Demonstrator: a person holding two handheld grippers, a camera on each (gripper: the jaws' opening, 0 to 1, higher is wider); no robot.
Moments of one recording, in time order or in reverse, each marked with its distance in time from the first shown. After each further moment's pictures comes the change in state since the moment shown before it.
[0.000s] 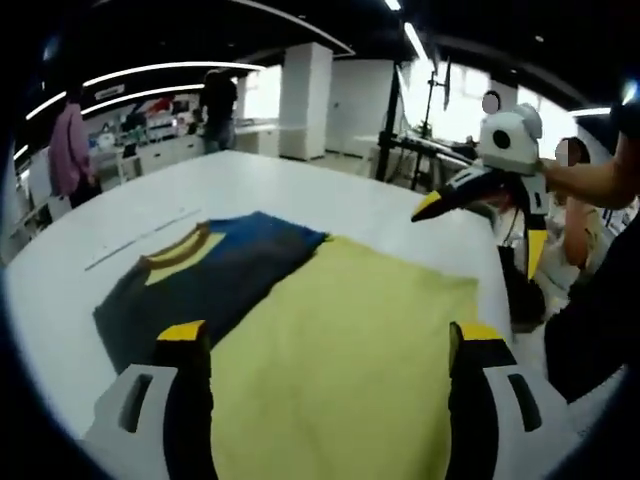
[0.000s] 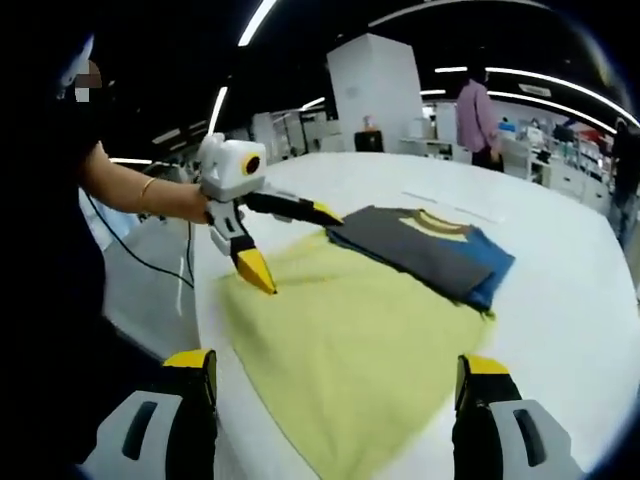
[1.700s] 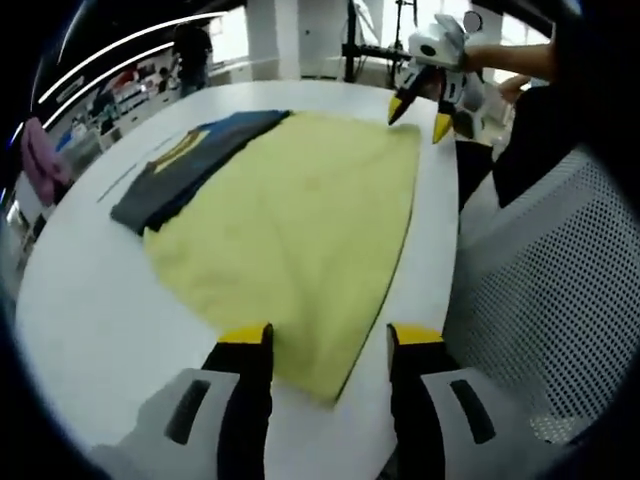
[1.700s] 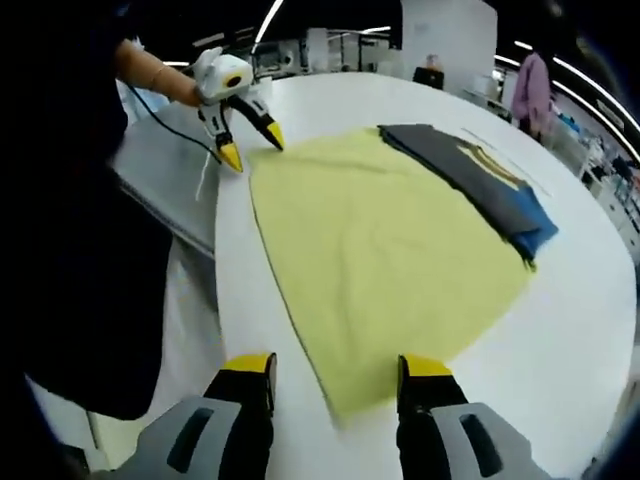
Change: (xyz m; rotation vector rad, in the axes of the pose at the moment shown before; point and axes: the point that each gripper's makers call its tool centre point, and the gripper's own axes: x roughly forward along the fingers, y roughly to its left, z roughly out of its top) left arm -0.108 -0.026 -0.137 0.134 0.354 -0.028; right arm -0.005 0.012 -0.093 -0.262 0.393 0.078
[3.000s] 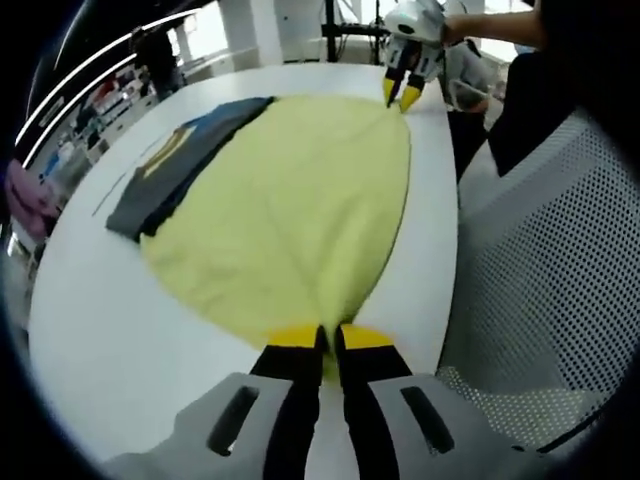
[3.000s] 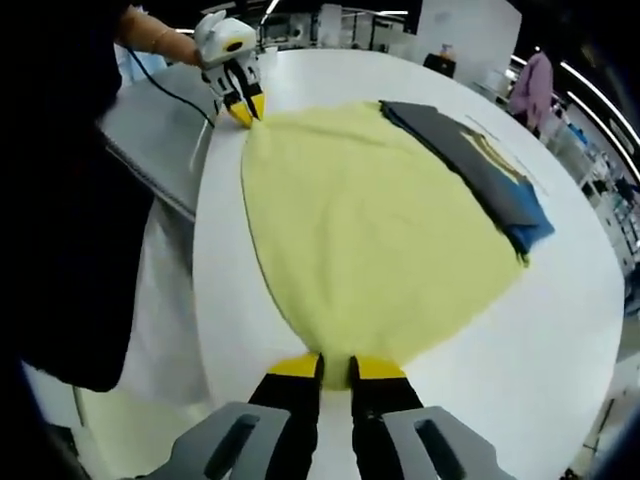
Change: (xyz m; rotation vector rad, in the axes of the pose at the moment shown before) left arm 0.000 0.003 -0.009 0.099 0.086 -0.002; right arm 0.003 -0.018 -0.015 -0.064 0.093 -0.063
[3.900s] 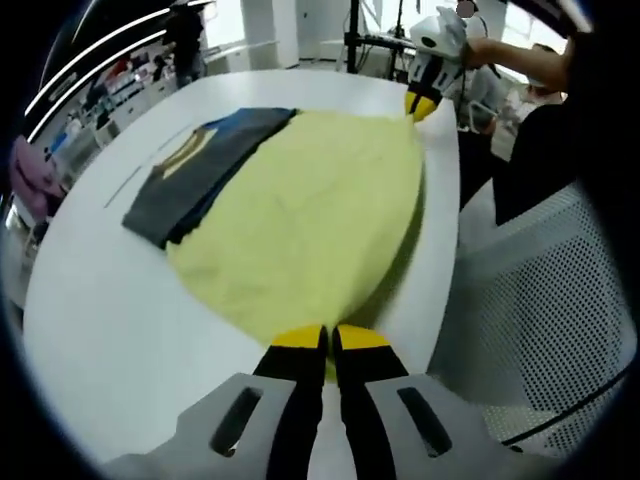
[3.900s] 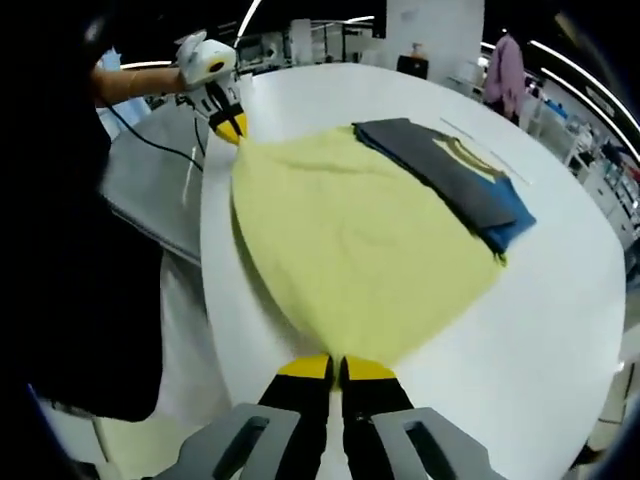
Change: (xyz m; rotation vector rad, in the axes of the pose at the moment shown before) left arm -0.034 0.016 0.028 -0.089 0.003 -0.009; right arm -0.034 -0.006 0.024 0.140 -0.073 0.021
